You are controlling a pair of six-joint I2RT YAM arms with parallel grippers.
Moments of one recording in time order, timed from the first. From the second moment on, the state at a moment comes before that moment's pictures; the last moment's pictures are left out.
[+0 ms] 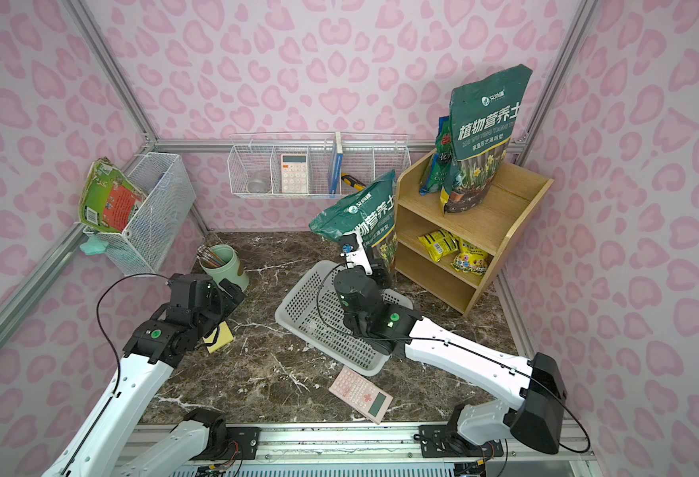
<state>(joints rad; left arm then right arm) -0.19 0.92 0.98 -0.80 -0.25 -0.94 1.07 1.41 1.23 -0.02 1.11 -0.13</state>
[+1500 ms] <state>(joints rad) -0.17 0.95 0.98 -0.83 -0.25 -0.97 1.12 2.05 1.49 0.09 0.70 0.21</state>
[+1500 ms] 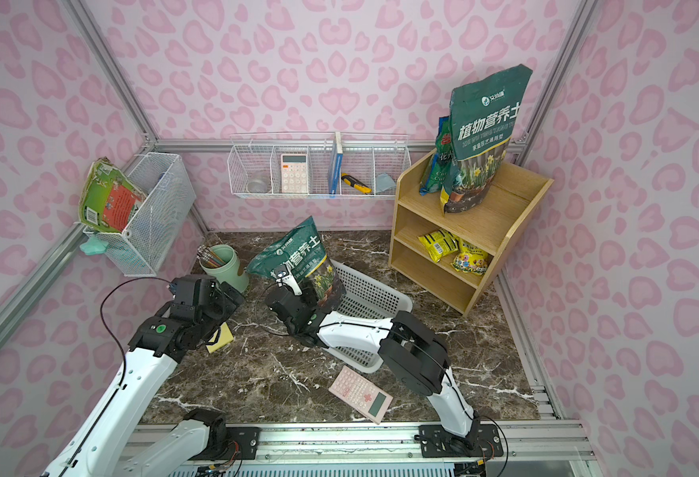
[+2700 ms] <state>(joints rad) -0.17 0.92 0.97 -0.83 -0.22 -0.97 0.89 1.41 1.51 -0.18 0.88 0.16</state>
